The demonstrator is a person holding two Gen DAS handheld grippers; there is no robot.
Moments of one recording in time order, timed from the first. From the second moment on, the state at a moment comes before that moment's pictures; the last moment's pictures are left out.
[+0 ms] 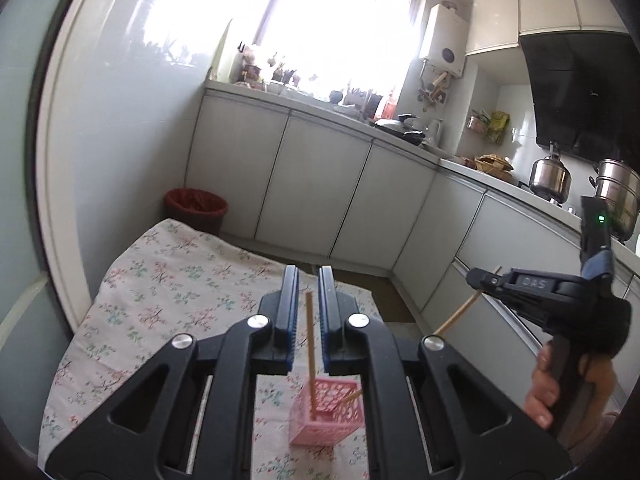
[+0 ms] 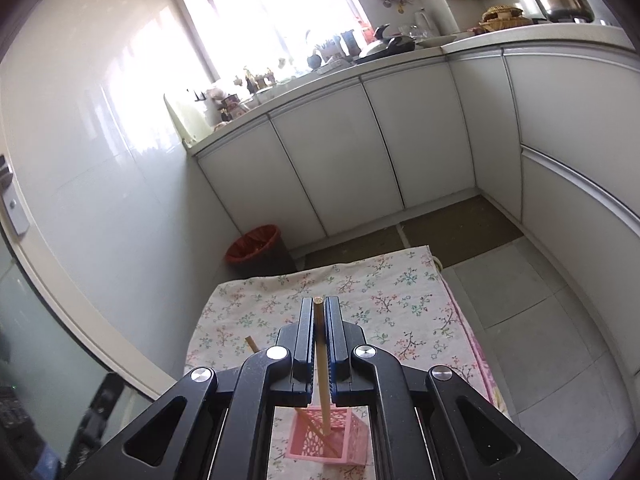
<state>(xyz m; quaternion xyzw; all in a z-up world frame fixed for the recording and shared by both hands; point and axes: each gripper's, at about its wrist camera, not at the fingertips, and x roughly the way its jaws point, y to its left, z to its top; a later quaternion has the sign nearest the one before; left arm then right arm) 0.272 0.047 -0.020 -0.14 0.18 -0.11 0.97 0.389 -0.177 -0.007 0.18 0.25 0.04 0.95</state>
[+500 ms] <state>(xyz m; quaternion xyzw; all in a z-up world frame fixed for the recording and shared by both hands) 0.255 0.050 -0.033 -0.12 0.22 -0.11 0.96 0.382 -0.147 -0.040 0.12 0.26 0.04 0.96</state>
